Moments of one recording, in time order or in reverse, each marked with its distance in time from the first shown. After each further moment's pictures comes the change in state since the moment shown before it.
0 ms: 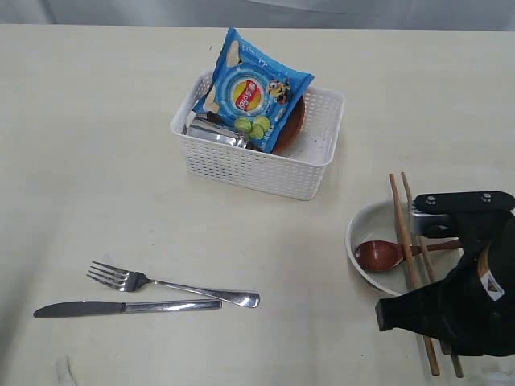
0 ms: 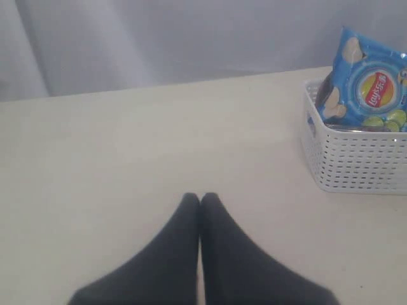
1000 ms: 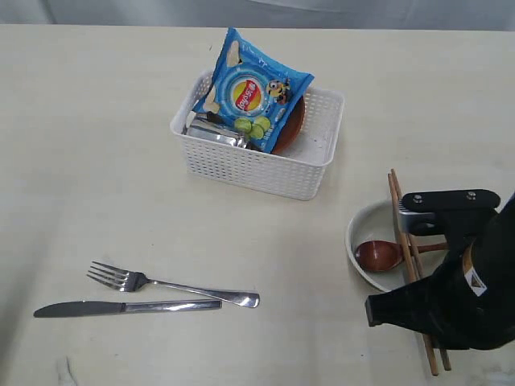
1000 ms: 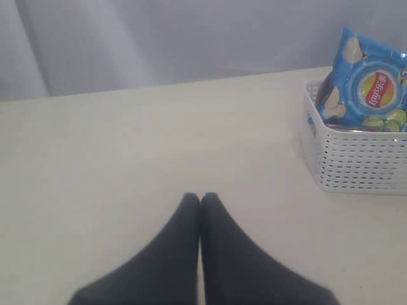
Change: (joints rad) left arm 0.000 0.000 0.000 0.000 0.000 0.000; right arm 0.000 0.053 0.000 -0.003 -0.064 -0.009
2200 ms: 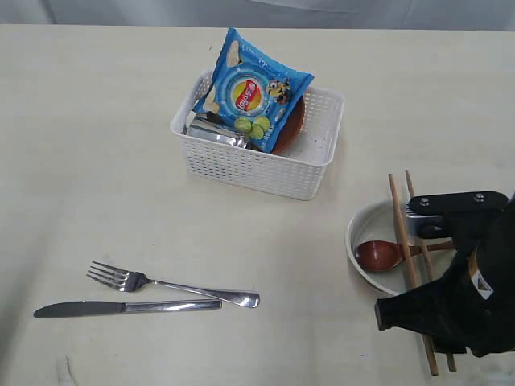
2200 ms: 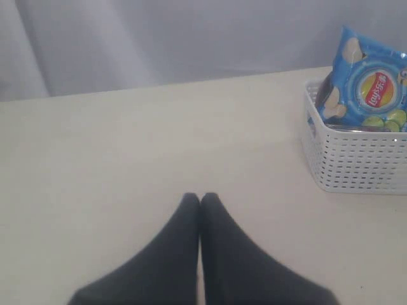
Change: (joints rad) left arm 0.000 0.000 0.000 0.000 0.000 0.000; right arm 0.000 0.000 0.000 -0.028 0.048 0.027
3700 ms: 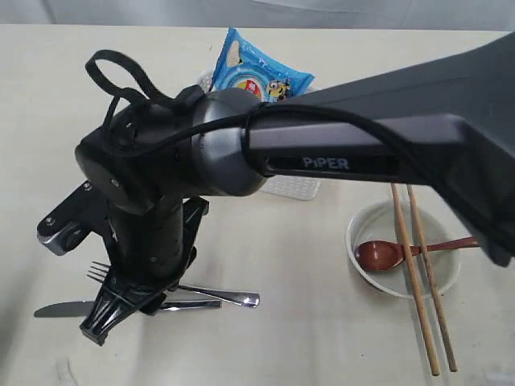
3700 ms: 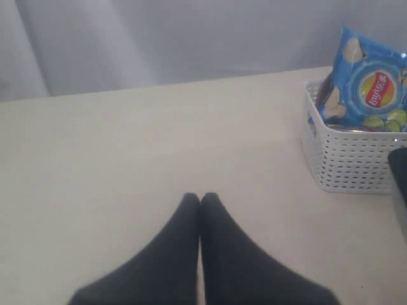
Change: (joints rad) left arm 0.000 0.000 0.000 0.000 0.000 0.000; right arm 0.346 0.842 -0.946 0.216 -0.079 -0.842
